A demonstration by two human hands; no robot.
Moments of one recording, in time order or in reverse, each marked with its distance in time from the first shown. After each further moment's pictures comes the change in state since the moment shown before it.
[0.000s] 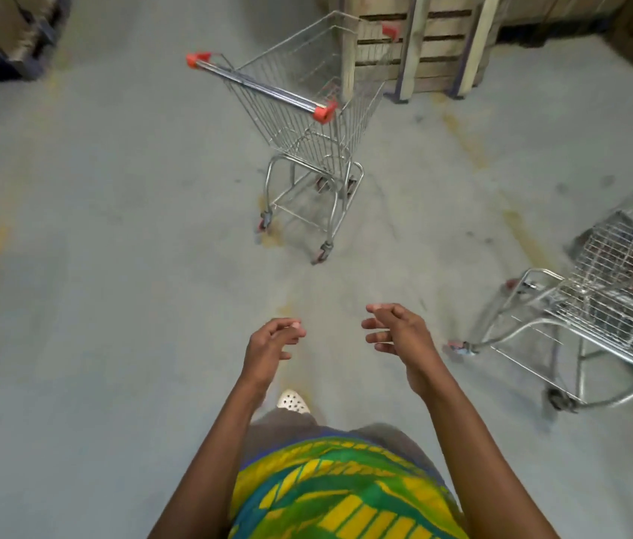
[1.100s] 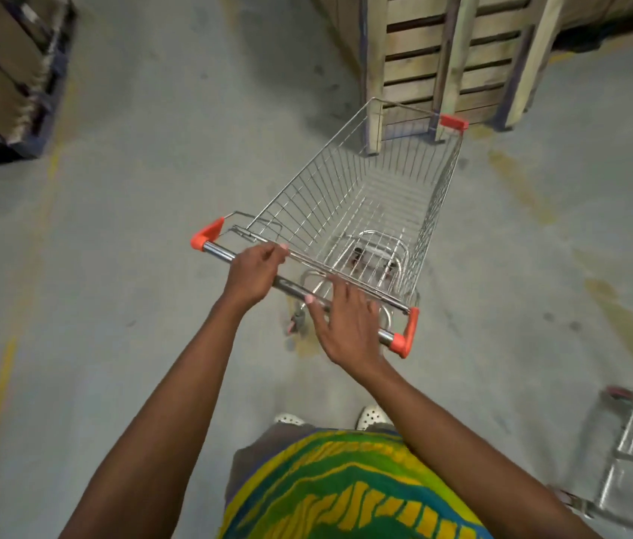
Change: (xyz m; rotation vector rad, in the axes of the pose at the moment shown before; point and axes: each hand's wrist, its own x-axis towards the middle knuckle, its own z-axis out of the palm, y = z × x) left_hand 0.609 0.399 -0.095 0.668 0.061 0.370; right_hand 0.496 -0.317 0.261 -0.919 0.249 -0.600
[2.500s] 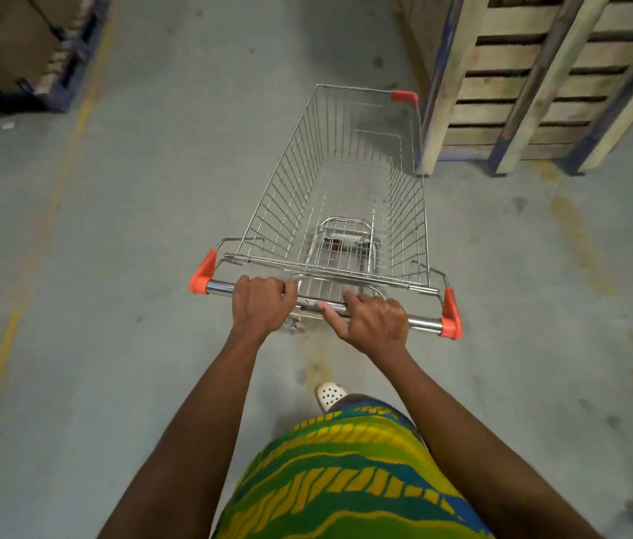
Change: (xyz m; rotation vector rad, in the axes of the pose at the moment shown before) left_hand 0.194 -0.064 -0.053 0.877 0.034 -0.037; right_hand 0.267 -0.033 0.073 -0.447 0.234 -0.431
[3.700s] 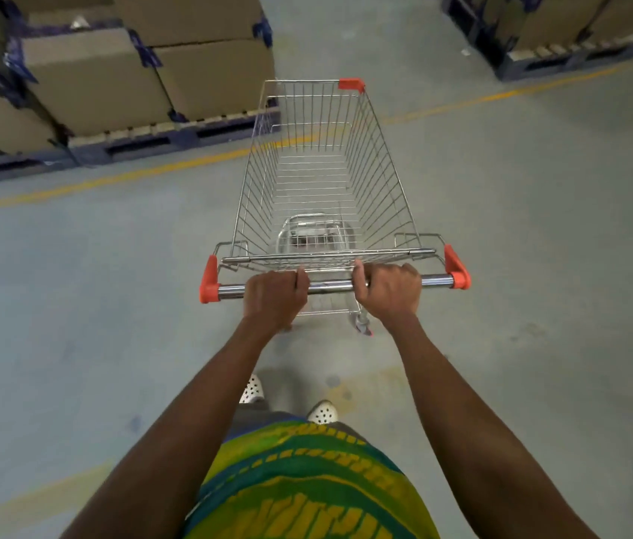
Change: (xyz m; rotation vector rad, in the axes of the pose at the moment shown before) left_hand -0.194 -0.067 0.015 -0.298 0.113 -1.317; right_hand 0.089 -0.240 0.041 0.293 -0.268 -1.091
